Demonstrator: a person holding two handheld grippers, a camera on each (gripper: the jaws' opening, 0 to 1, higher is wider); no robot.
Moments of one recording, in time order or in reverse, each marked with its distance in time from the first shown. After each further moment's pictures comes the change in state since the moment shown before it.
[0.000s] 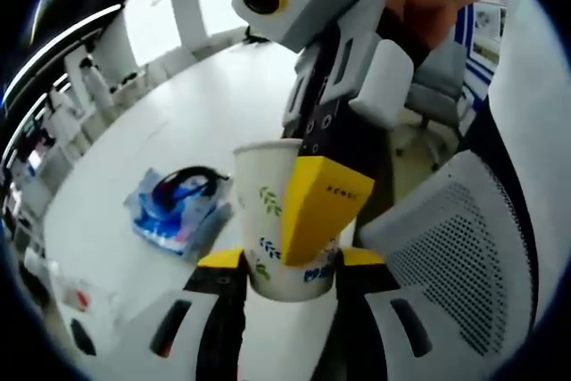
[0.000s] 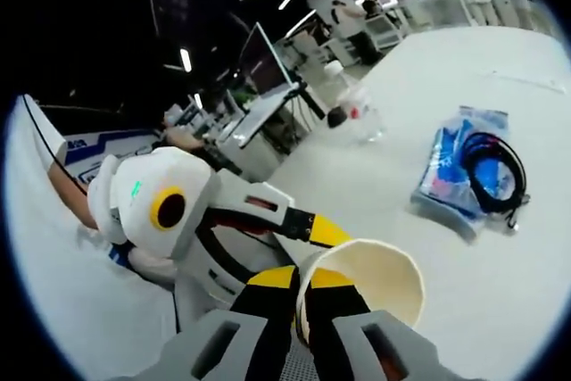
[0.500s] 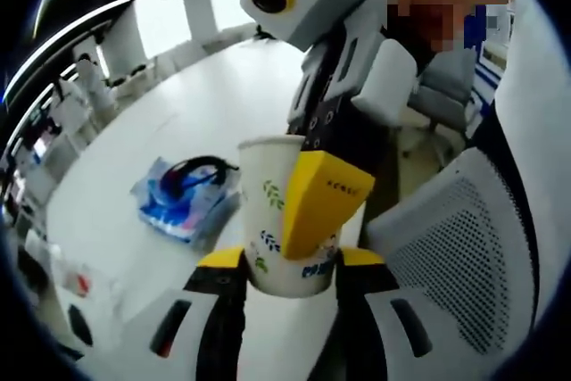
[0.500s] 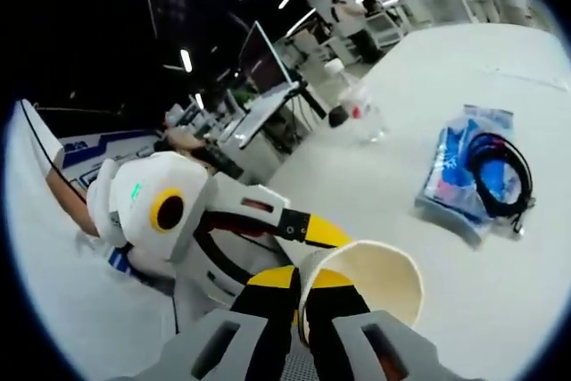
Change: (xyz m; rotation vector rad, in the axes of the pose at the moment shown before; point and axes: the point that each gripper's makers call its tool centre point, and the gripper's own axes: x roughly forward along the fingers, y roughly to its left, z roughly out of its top) left arm -0.006 0.010 -0.009 -0.049 0.013 0.039; right arm 0.008 -0.002 0.007 0.008 0.004 0.013
